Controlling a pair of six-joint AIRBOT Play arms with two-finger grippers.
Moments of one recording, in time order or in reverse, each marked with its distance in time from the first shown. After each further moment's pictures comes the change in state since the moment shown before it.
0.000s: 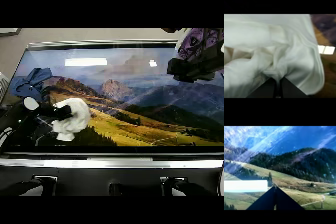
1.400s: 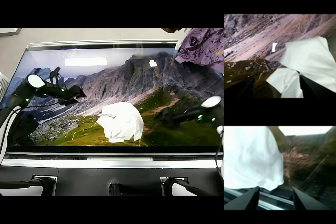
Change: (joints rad) left arm 0.015 -0.235 0.371 -0.117 -0.131 -0.021; right arm -0.428 -0.004 -0.981 0.747 -0.271 -0.474
